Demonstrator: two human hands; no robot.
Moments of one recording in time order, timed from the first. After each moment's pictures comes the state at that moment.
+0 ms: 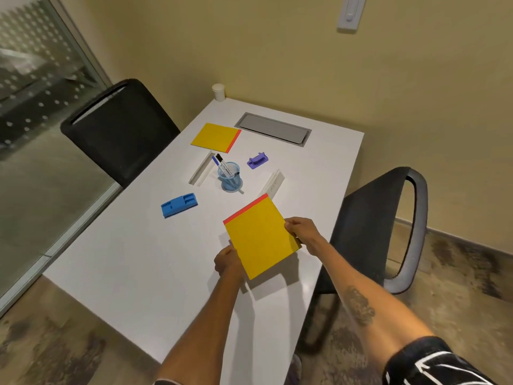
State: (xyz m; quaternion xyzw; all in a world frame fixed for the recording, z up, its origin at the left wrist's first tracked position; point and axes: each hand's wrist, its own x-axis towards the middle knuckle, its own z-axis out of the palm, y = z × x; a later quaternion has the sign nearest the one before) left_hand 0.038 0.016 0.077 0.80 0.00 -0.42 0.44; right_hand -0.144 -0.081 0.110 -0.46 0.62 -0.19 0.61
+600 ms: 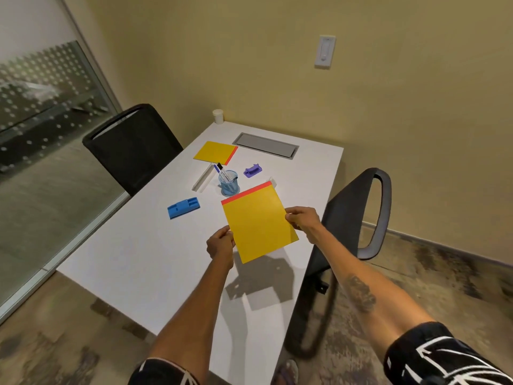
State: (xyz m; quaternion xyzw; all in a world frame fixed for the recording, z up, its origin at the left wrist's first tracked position) left_hand 0.040 0.083 0.153 0.73 -0.10 -0.42 0.53; right_hand -0.170 0.001 0.190 -0.46 0.61 -0.29 0.57
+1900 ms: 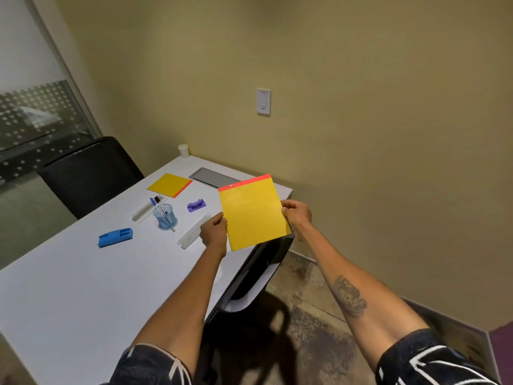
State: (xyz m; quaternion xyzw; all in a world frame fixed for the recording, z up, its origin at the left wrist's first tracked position) left_hand -0.280 -0.080 0.242 0.72 -0.18 -0.33 0.59; right_hand -0.466 -0.157 0.274 -0.50 0.61 -0.39 0.48
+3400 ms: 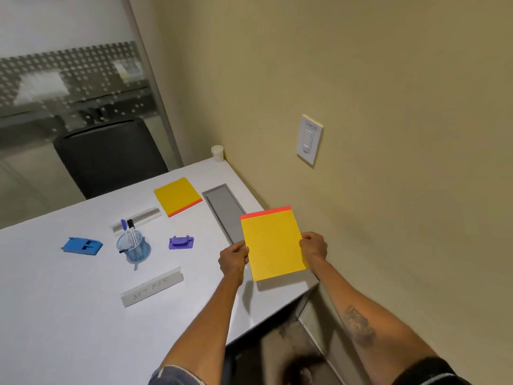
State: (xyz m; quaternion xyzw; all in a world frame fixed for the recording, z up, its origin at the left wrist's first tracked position) left_hand -0.272 -0.551 0.147 0.73 0.05 -0.29 0.61; right_hand -0.387 -0.711 0.160 -0.66 0.59 -0.13 0.45
